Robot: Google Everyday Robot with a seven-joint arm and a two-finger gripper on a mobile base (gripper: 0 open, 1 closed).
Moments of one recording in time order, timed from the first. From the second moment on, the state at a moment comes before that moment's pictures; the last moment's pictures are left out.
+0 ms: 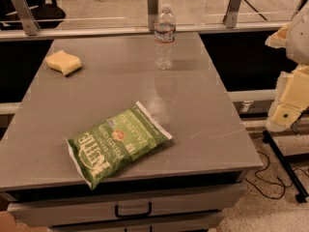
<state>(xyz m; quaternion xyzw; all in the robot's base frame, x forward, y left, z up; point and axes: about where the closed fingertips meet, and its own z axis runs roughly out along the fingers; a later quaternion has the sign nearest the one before) 0.438 -0.215 0.983 -0.60 0.78 -0.04 0.17</state>
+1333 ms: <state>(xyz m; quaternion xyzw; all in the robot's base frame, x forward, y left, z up) 0.569 -0.163 0.977 -0.58 0.75 0.01 0.32</state>
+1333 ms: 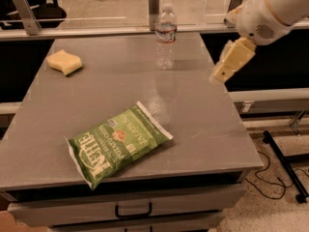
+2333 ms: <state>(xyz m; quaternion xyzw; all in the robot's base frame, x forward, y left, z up) 0.644 -0.117 0.971 -0.55 0.74 0.04 0.39</state>
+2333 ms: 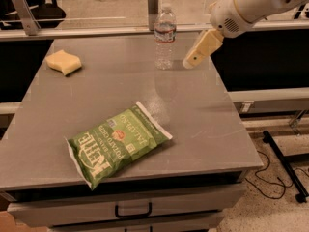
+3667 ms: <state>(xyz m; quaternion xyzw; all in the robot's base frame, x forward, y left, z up) 0.763 -0.036 0.901 -0.39 0.74 0.26 0.48</state>
